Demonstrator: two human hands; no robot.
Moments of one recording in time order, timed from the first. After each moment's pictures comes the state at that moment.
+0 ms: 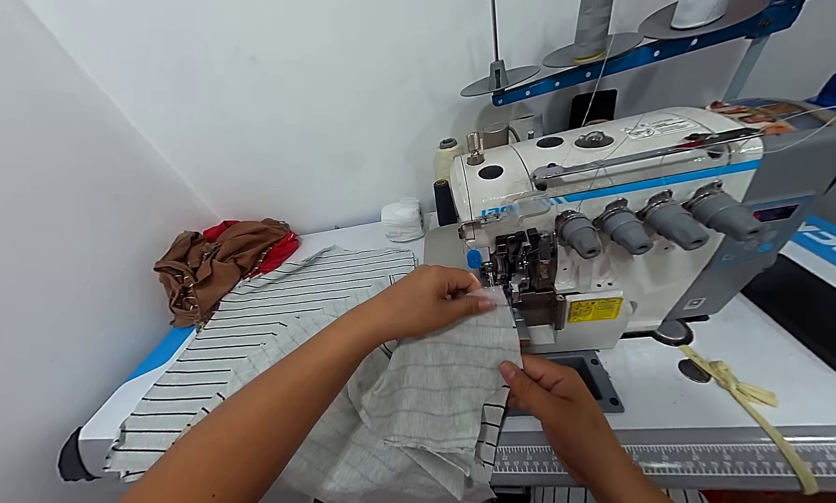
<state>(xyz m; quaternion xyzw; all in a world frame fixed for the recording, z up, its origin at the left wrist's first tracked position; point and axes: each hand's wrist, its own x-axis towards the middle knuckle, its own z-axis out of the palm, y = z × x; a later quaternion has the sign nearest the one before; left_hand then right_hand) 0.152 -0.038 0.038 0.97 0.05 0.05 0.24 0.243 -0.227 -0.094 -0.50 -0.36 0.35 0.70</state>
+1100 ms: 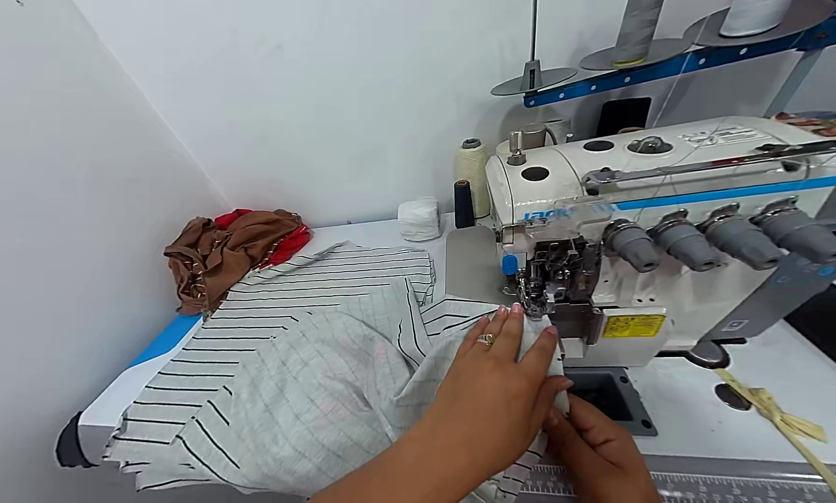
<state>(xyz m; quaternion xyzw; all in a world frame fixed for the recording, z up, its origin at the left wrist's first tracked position) 0.136 -0.122 -0.035 0.96 0.09 0.27 0.01 0.221 -0.247 -0.109 -0.49 -0.37 0.28 0.74</state>
